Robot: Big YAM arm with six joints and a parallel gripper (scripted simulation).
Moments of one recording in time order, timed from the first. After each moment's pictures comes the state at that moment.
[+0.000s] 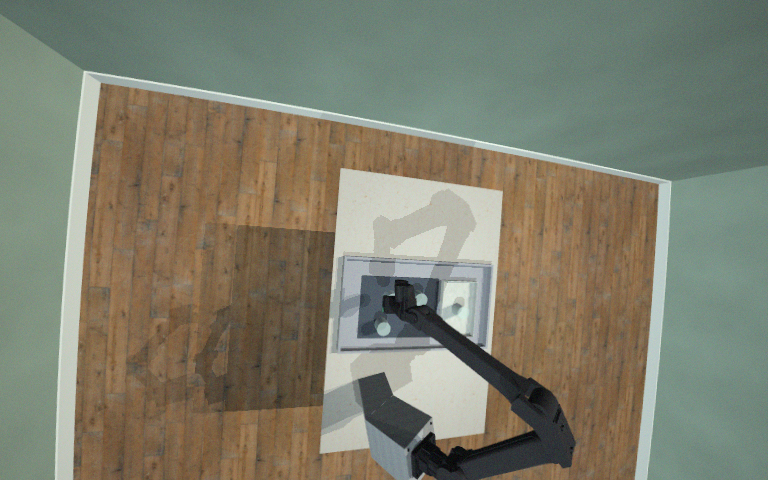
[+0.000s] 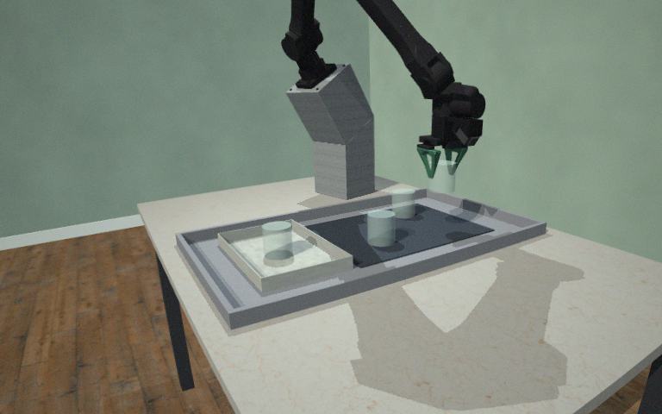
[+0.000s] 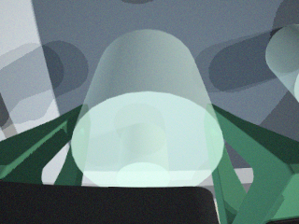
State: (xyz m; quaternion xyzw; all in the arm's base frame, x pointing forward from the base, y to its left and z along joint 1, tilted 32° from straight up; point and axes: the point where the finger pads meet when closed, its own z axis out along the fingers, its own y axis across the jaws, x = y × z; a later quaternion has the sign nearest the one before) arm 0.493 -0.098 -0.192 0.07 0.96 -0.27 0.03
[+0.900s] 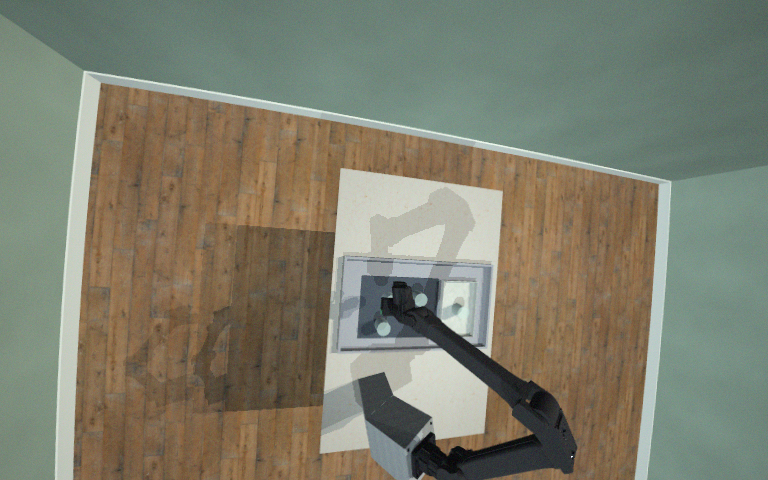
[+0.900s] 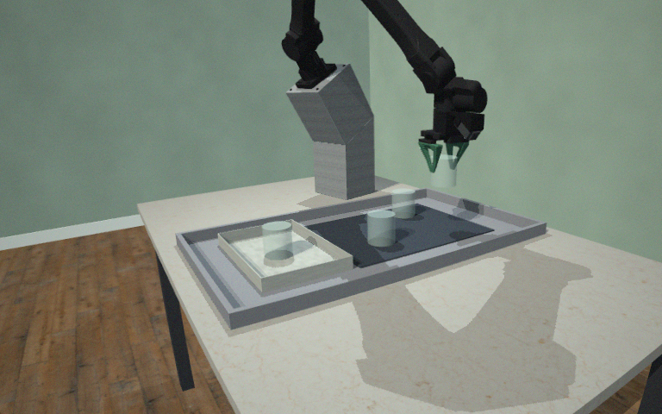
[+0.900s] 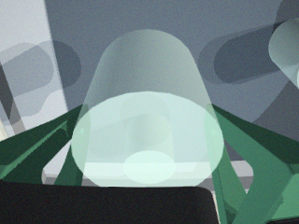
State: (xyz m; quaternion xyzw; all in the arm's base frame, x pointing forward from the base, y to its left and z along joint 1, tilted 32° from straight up) arm 0.488 -0.083 -0.187 0.07 0.96 -0.27 0.03
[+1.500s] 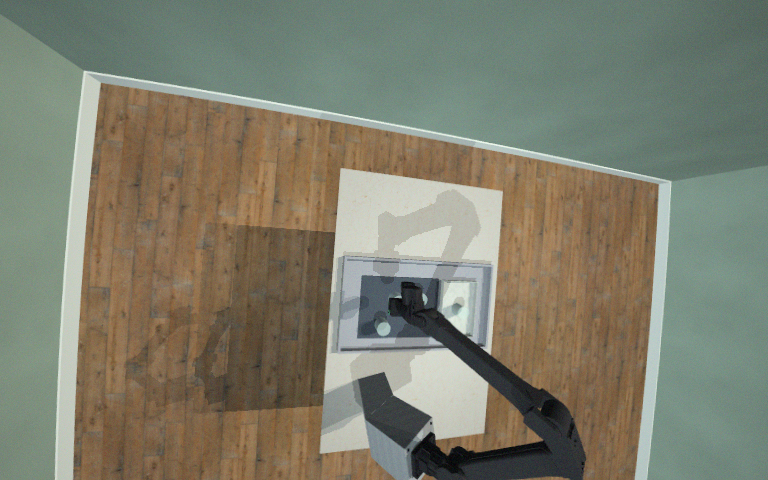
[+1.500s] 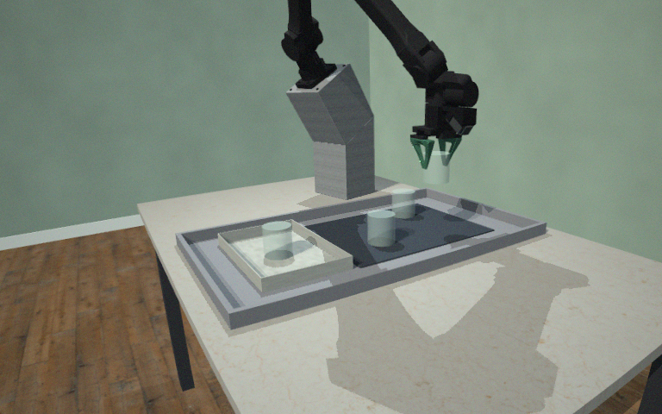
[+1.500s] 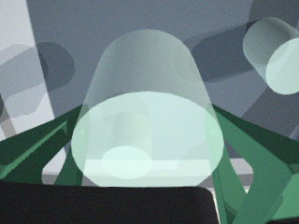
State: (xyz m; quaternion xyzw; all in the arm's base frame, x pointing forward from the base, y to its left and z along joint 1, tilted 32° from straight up) arm 0.487 -0.101 -0.161 0.06 0.96 -0.27 0.03
